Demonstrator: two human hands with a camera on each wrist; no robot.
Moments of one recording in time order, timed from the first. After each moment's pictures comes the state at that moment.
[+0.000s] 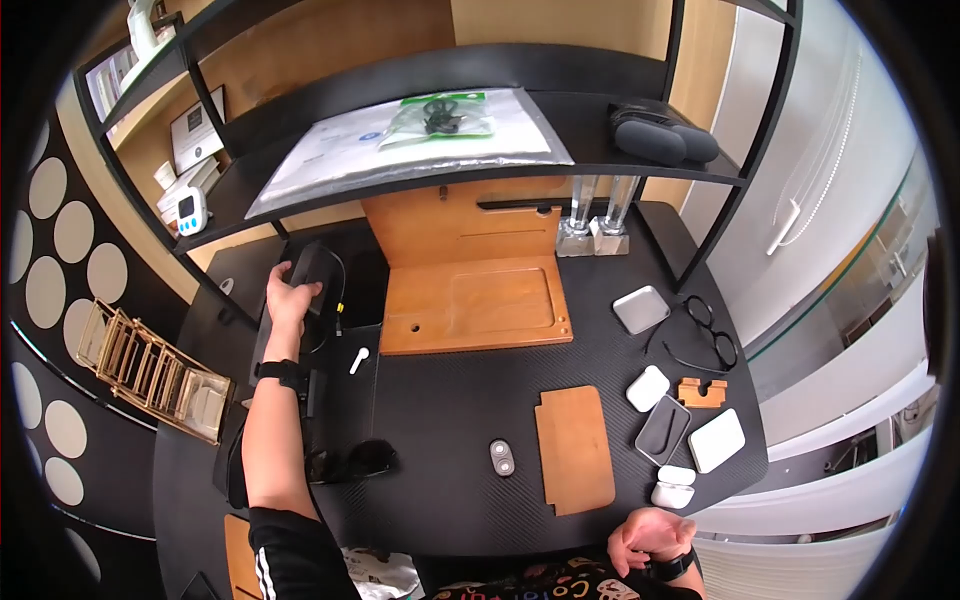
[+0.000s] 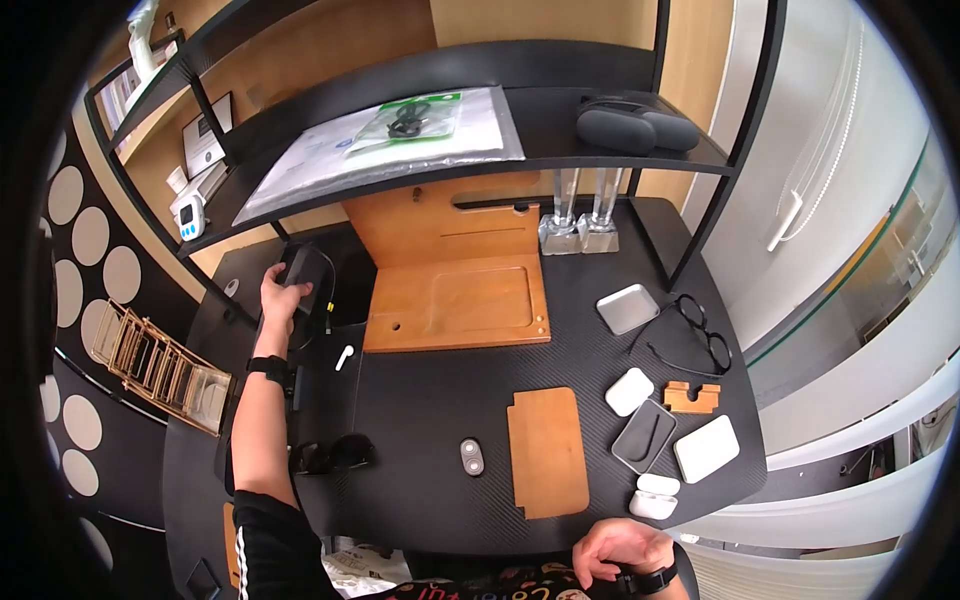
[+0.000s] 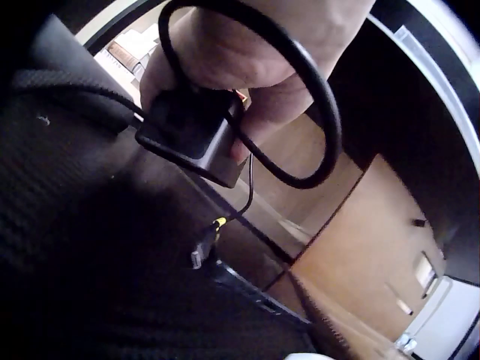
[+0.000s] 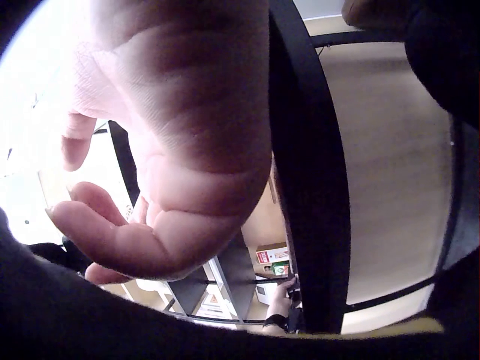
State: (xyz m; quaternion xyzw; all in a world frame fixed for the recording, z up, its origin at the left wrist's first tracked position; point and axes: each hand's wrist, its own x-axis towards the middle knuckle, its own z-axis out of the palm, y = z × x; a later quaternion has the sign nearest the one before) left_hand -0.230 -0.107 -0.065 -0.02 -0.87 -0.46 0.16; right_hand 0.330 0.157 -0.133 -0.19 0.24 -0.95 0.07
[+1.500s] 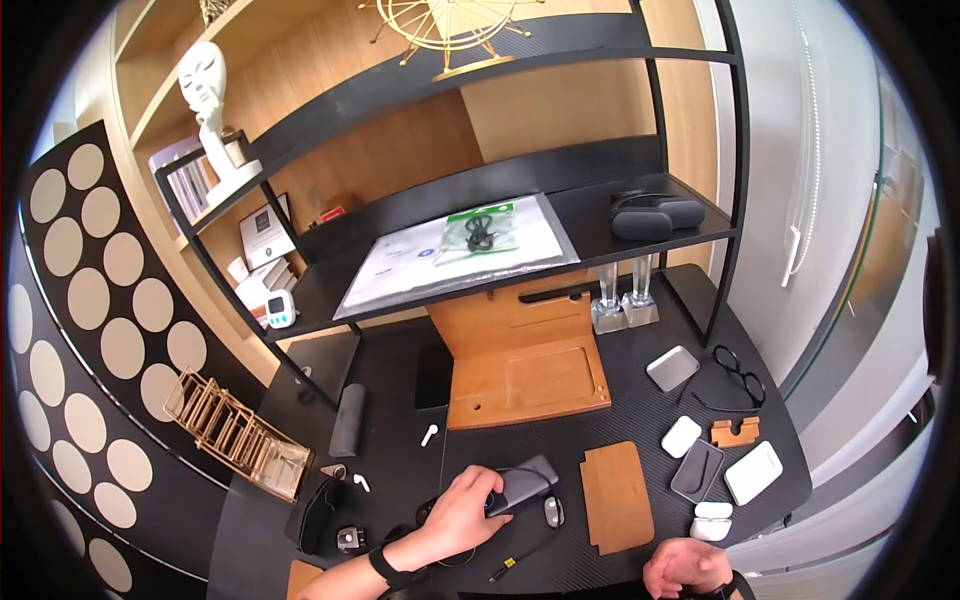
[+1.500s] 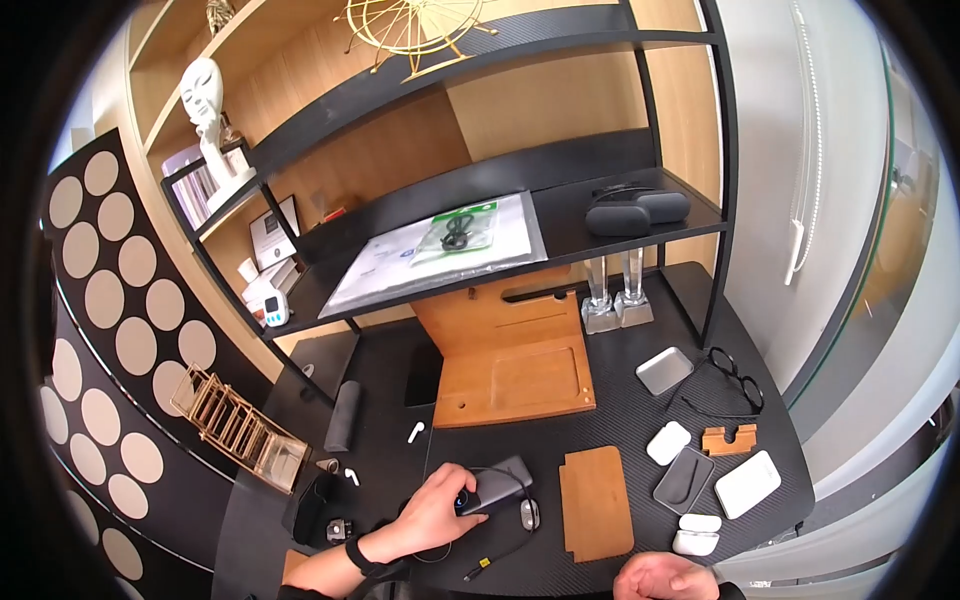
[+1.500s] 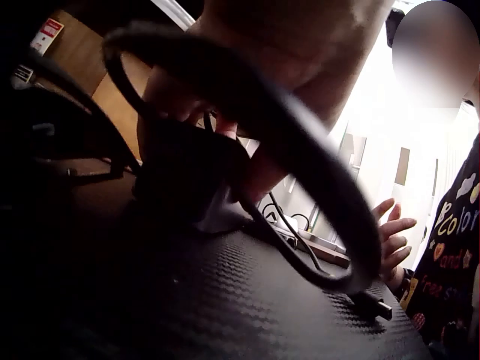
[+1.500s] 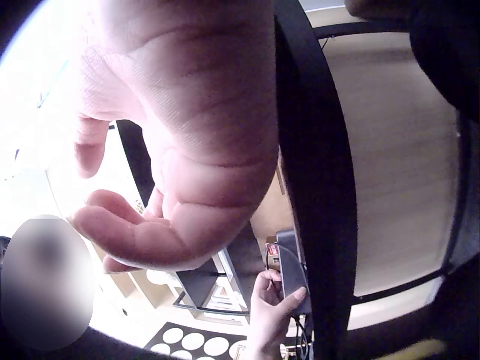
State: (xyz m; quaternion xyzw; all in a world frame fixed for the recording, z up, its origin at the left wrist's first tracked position) left_hand 0.057 -0.078 -0.018 -0.45 -0.85 -0.25 -0.12; right_hand 0.325 0.155 -0.089 -0.12 0.29 -0.95 0.08
